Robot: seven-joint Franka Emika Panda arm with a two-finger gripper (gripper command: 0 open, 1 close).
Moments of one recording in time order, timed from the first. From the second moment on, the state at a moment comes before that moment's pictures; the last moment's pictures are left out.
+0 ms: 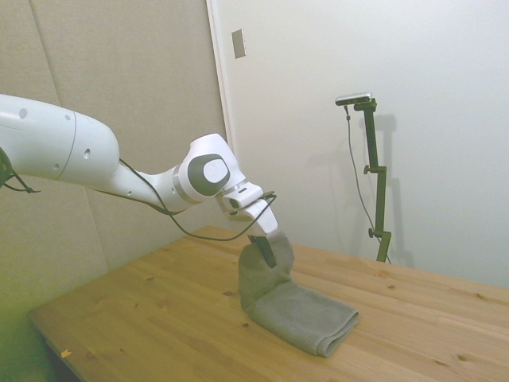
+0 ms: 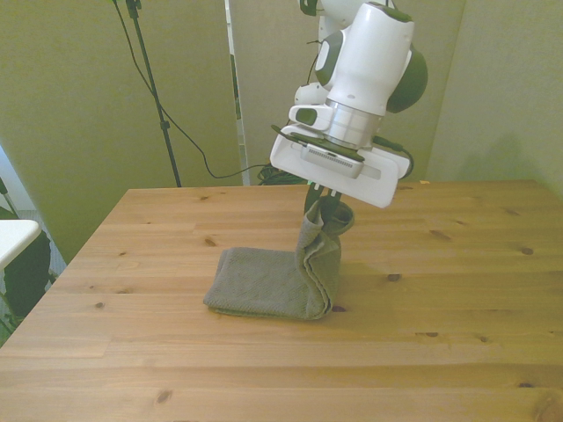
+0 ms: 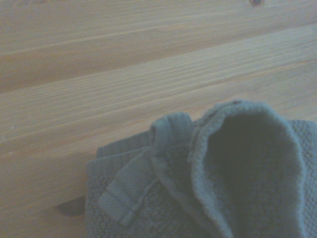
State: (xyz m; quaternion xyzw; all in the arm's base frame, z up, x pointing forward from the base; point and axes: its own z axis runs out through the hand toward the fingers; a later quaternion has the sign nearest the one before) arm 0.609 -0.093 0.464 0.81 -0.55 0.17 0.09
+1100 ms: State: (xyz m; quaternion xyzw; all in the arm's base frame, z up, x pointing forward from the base) arm 0.584 -0.216 0.434 0.85 -0.50 0.14 -0.07
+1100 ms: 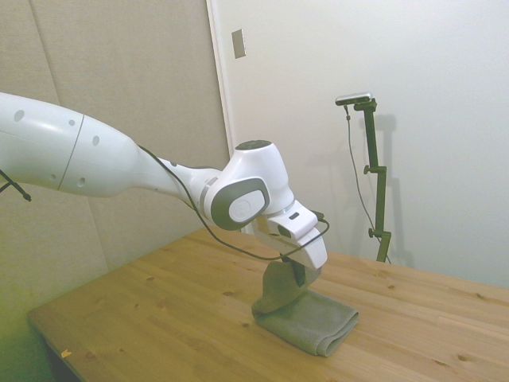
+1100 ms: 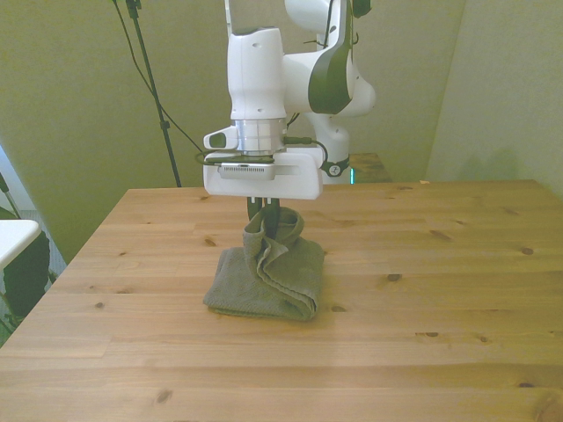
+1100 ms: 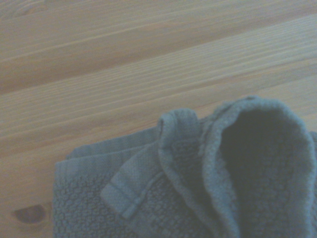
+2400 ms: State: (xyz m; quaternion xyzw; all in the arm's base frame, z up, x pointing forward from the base) arm 0.523 -0.138 0.471 0.88 -0.46 0.11 0.01
